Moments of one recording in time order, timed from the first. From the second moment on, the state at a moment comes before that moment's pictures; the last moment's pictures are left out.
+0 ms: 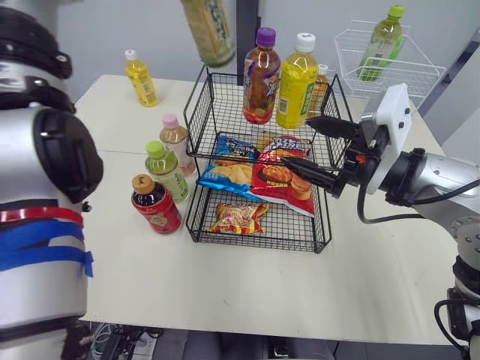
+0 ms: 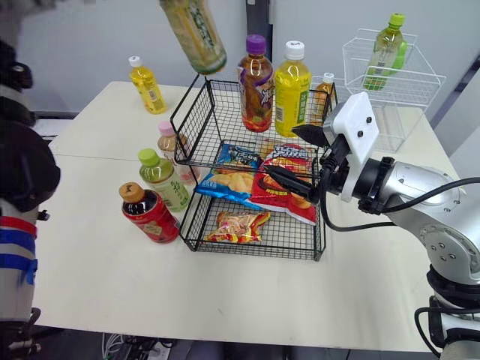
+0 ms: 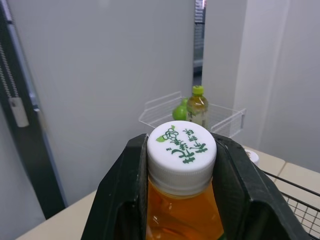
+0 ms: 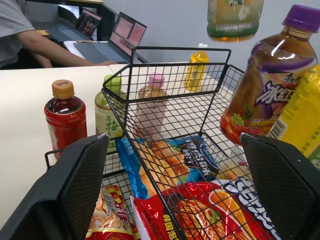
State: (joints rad) left arm -1.85 0.63 0.09 1.14 -0.15 0.52 -1.12; right arm -0.64 -0.72 -0.10 -0.66 0.88 0.93 0.40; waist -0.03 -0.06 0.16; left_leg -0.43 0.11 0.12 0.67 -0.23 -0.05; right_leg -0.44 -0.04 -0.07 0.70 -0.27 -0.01
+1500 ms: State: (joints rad) left arm -1.65 0.65 0.07 1.07 -0.10 0.38 -1.26; right arm -0.57 -0.74 -0.17 -0.72 0.88 0.93 0.34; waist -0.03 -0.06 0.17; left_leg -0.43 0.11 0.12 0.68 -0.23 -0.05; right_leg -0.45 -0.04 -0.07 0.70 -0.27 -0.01
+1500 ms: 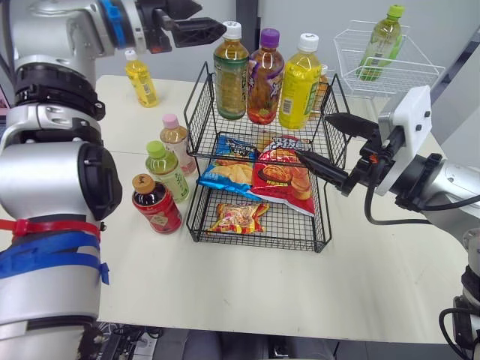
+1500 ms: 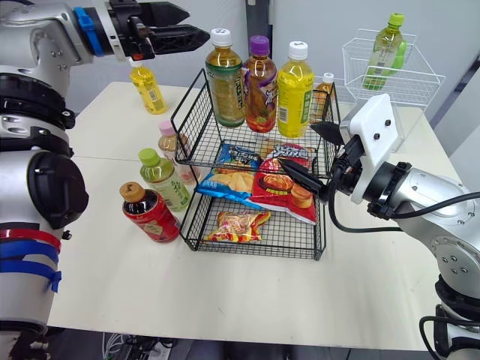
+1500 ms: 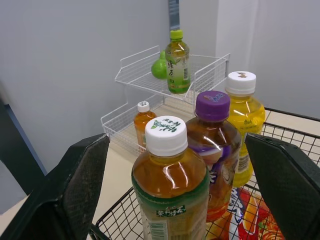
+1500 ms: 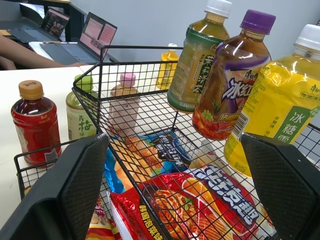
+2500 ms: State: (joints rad) left arm -0.16 0.87 0.84 -0.40 -0.54 1.01 -1.10; right arm -0.65 -0.76 0.00 -0.45 0.81 0.66 1.00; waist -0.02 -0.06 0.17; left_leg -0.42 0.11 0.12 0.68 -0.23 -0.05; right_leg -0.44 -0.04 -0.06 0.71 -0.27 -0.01
